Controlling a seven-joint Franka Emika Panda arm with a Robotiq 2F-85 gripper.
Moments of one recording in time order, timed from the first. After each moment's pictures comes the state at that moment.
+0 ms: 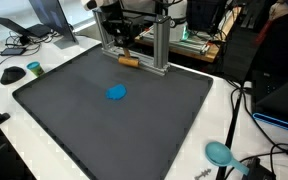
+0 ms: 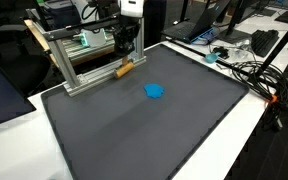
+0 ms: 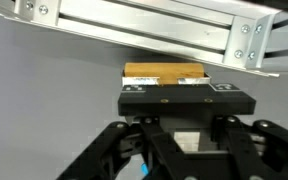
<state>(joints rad) -0.08 0.05 -0.02 -2.26 -0.08 2.10 -0.24</state>
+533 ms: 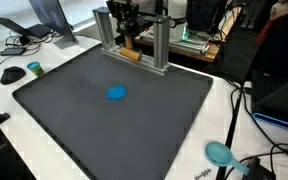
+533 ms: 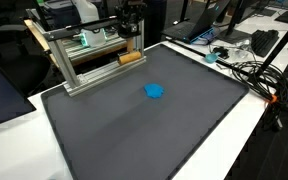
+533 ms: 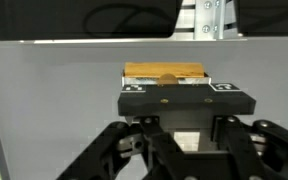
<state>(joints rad) -0.03 -0.16 0.01 -2.33 -0.08 2.10 0.06</state>
